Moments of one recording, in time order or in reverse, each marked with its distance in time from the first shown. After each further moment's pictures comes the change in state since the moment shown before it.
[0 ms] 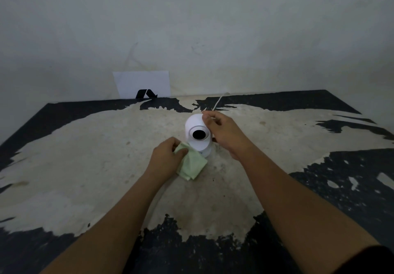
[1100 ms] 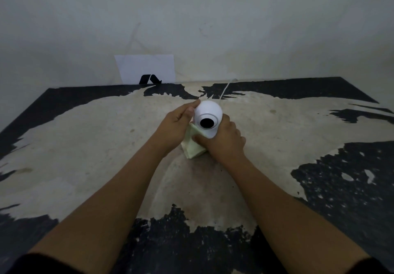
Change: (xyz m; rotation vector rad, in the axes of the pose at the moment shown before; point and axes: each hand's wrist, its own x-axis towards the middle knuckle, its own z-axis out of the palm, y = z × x) left_hand 0.029 0.015 -0.016 -0.426 -0.117 0.168; right_hand -0.013 0.040 0.044 -0.623 0.295 0.063
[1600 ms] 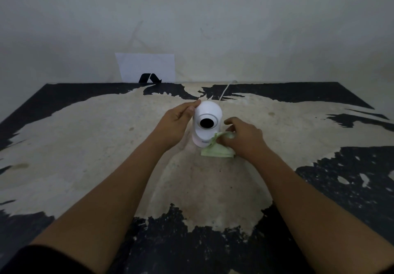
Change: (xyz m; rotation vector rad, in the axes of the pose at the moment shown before) left_hand 0.005 -0.007 -0.004 0.097 -0.018 0.059; right_hand 0.023 0.035 -0.043 -0.157 -0.162 -0.117
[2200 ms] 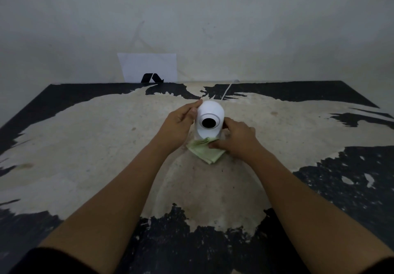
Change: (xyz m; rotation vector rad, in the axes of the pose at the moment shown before) left_hand -0.003 0.000 0.006 -0.040 0.037 -0.011; right_hand 0.001 -0.015 0.009 -0.007 -0.090 -0.071
